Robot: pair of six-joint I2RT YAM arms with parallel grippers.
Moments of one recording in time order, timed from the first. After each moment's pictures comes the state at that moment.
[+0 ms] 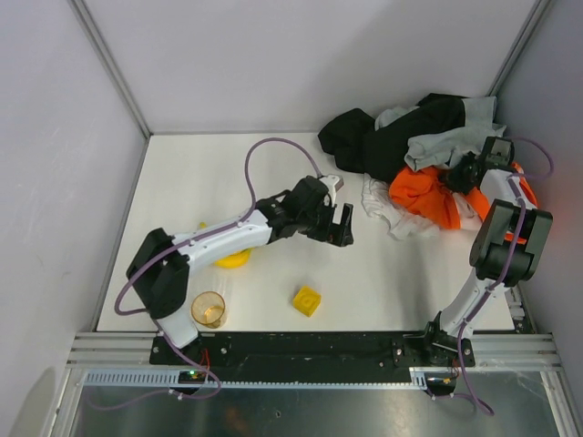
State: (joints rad) left arm -0.88 1.67 1.28 -0.36 0.12 -0.49; right arm -0.33 1.87 1.40 -0.37 -0.28 0.56
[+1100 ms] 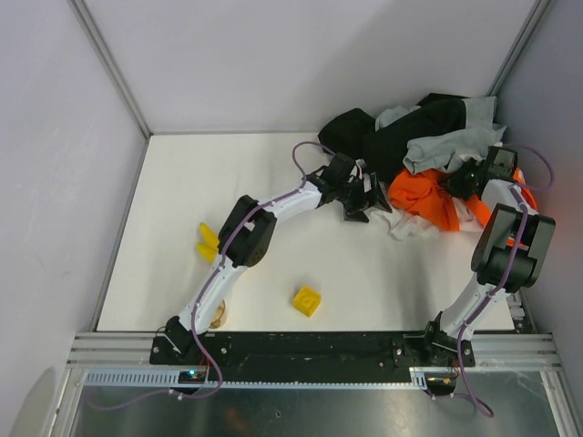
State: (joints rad) left arm -0.74 2.52 2.10 -0.27 0.58 -0.93; right arm -0.36 1.82 1.26 -0.24 -0.39 0.54
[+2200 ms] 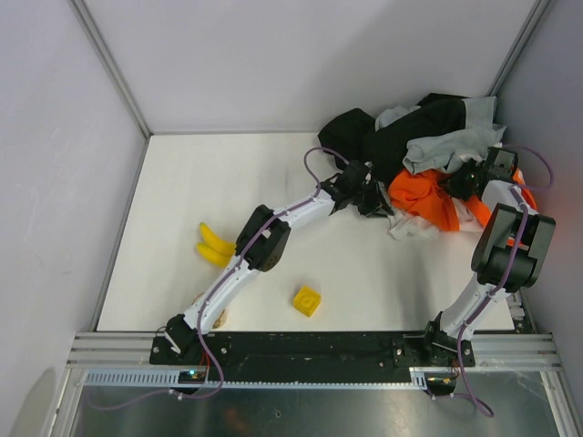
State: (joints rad) left arm -0.79 2.76 2.38 -0.24 0.45 -1.02; right arm -0.36 1.82 1.26 -0.23 -0.41 0.54
